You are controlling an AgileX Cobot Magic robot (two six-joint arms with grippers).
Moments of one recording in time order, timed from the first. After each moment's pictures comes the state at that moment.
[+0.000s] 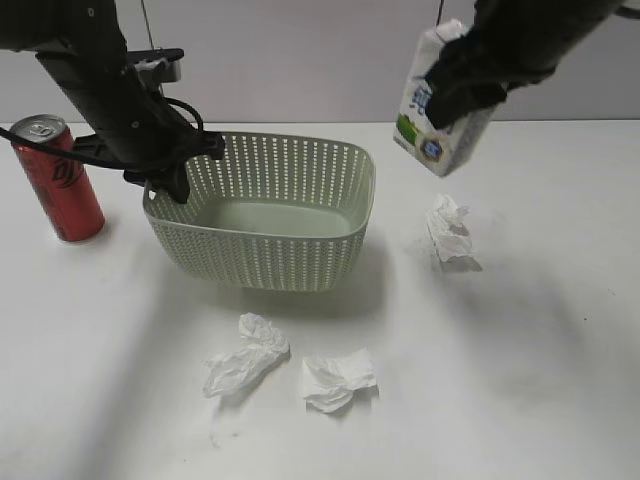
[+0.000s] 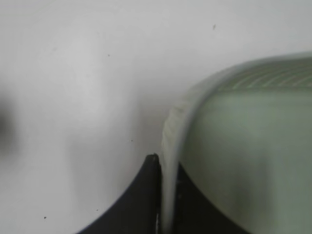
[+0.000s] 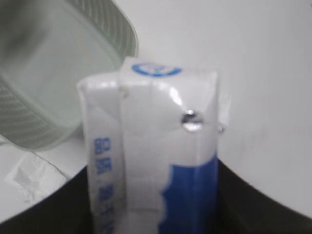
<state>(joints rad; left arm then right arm) -0.36 1.98 -1.45 -0.14 0.81 -0.07 0.47 1.65 -1.41 0.13 0.87 -0.21</state>
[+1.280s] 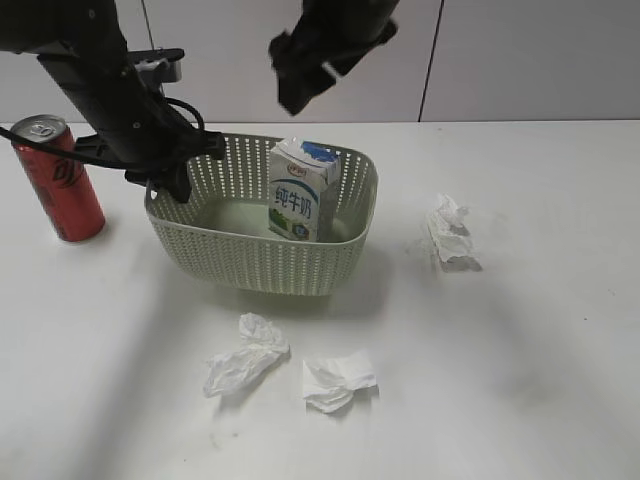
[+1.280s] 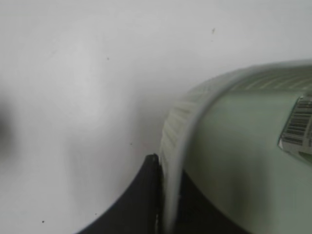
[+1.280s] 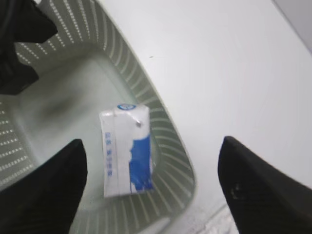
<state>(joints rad) -0.36 1.98 -1.45 -0.14 0.80 -0.07 0.64 2.09 -2.02 0.08 1.04 -0.29</state>
